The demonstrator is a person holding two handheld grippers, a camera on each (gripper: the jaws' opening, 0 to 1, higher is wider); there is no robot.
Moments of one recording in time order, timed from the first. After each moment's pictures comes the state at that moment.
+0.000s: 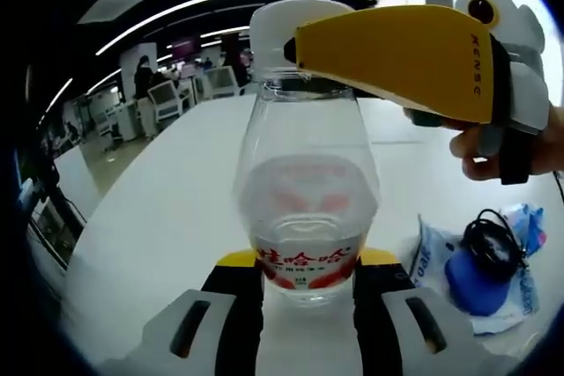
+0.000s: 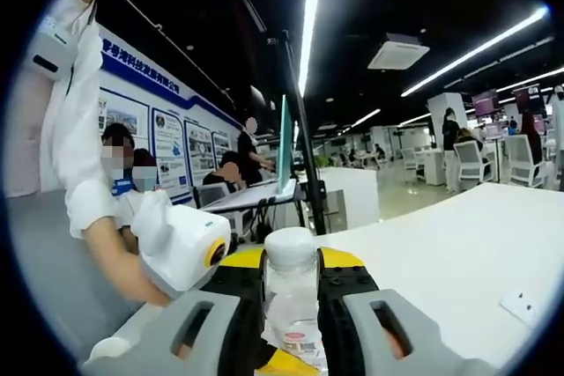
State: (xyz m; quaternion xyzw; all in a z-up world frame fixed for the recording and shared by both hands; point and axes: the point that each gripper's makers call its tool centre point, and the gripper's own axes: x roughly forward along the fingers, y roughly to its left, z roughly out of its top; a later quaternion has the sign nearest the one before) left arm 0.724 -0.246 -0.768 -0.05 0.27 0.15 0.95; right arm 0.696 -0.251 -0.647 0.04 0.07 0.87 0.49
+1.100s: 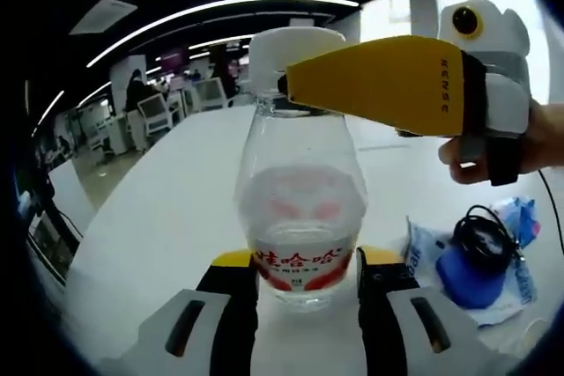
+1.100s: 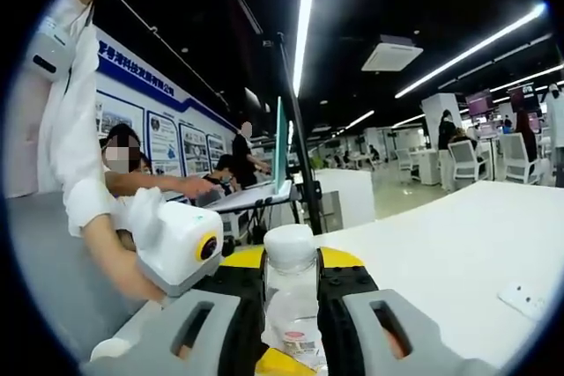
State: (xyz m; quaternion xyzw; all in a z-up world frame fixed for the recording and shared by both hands) left arm 0.728 -0.256 -0.759 -0.03 0.25 0.10 0.96; right arm 0.701 -0.253 -0.650 0.04 0.08 0.86 0.50
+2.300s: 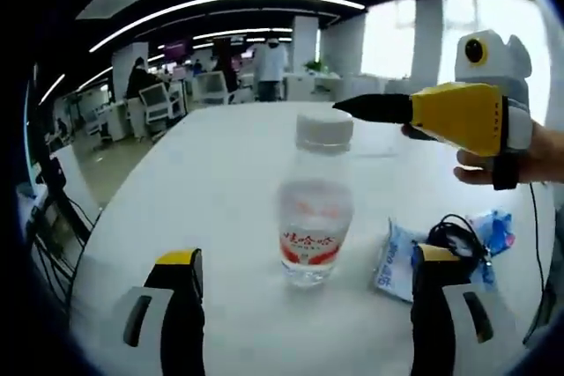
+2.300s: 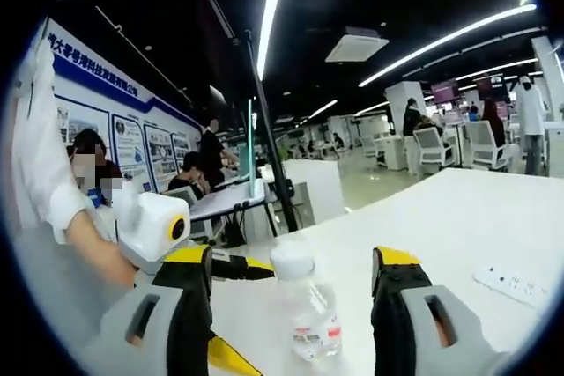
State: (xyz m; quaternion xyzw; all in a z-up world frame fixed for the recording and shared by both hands) left arm 0.684 -0.261 -0.726 -0.08 0.27 0.10 0.95; right arm 0.705 -0.272 -0.624 0.04 0.13 0.80 0.58
